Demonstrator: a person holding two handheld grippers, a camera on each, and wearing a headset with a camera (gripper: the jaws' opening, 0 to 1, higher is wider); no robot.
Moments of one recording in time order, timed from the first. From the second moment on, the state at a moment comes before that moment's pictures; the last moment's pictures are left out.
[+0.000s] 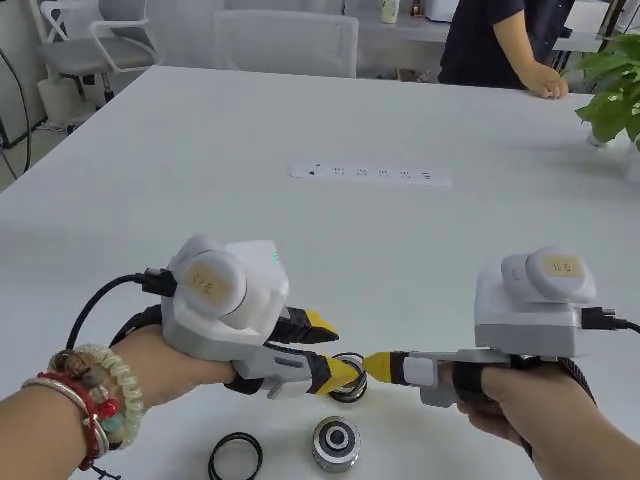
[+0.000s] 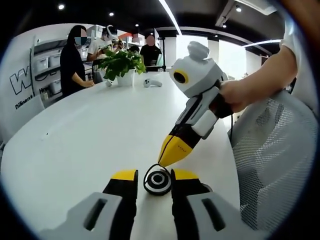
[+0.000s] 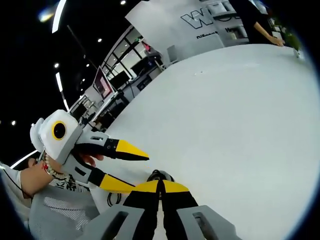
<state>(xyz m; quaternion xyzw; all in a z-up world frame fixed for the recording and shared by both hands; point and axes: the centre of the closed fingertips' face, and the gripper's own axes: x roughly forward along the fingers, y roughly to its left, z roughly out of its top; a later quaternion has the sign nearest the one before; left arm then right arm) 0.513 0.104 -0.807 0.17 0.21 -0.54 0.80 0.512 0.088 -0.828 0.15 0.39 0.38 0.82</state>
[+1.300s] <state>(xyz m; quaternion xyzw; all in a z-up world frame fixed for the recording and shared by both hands) 0.473 0.126 -0.713 0.25 0.16 -0.58 0.76 0.541 0.061 -0.784 0.23 0.32 0.34 0.85</state>
